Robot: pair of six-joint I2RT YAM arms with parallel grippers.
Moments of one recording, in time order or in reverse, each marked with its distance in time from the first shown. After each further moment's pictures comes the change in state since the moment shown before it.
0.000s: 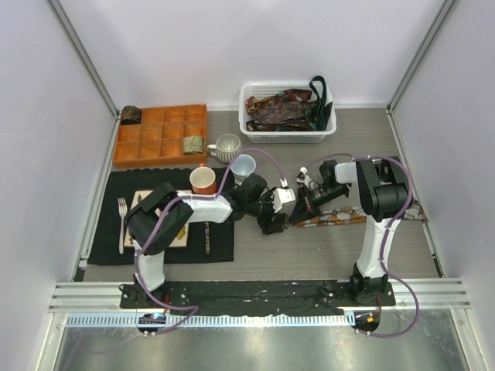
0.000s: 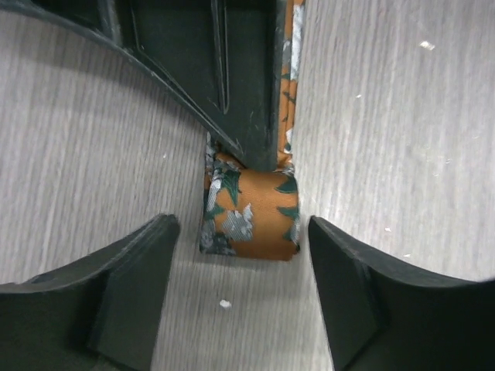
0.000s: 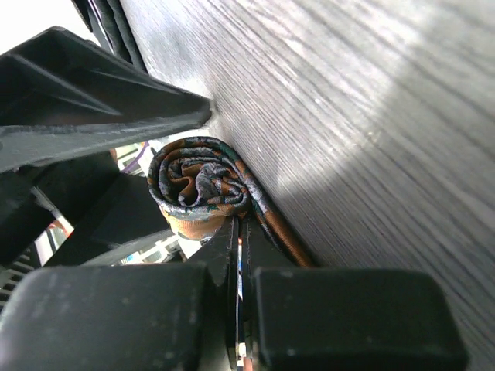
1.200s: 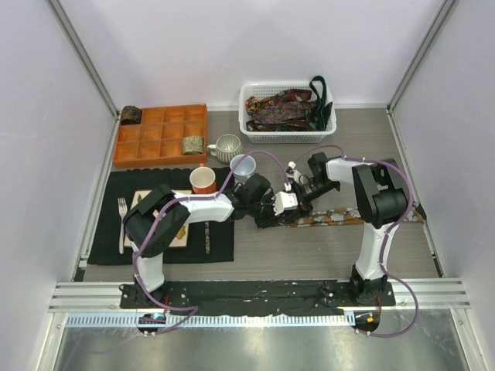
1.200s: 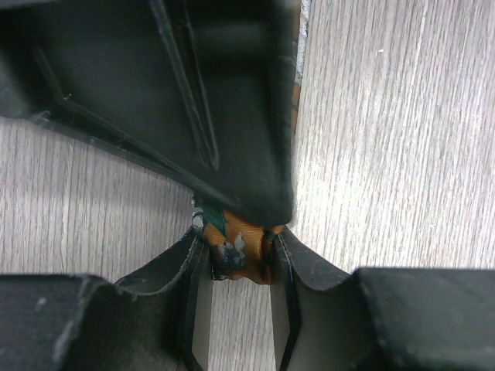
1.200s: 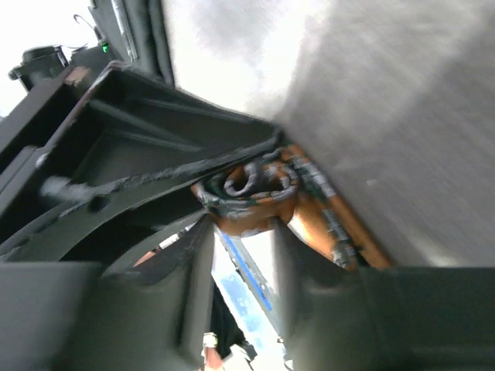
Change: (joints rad) left arm -0.018 -0.009 0.053 -0.180 -0.101 0.128; right arm 0.099 -0.072 0.061 -0.040 0.006 0.009
